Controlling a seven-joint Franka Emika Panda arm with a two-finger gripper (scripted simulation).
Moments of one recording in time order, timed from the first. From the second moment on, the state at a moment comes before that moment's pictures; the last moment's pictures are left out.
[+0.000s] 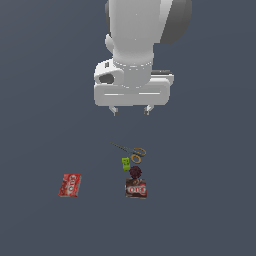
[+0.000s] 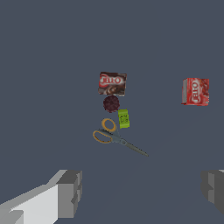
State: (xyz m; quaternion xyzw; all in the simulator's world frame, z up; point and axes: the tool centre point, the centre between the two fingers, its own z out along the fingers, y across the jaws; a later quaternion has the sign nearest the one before) arm 0.013 0.010 0.321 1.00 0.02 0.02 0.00
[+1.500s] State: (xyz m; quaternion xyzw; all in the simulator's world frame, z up) arm 0.009 0.002 0.187 0.98 0.22 0.01 0.01
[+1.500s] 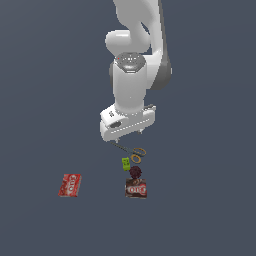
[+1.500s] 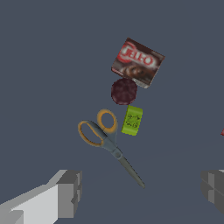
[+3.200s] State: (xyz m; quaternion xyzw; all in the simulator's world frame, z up) arm -0.038 -0.001 0.047 0.90 0.43 0.00 0.00
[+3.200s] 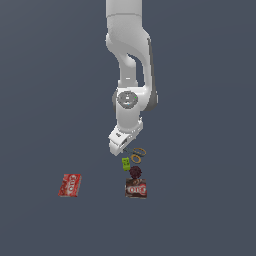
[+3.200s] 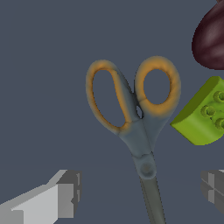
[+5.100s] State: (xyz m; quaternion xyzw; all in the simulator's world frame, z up) arm -0.048 -0.021 0.048 0.90 0.43 0.00 0.00
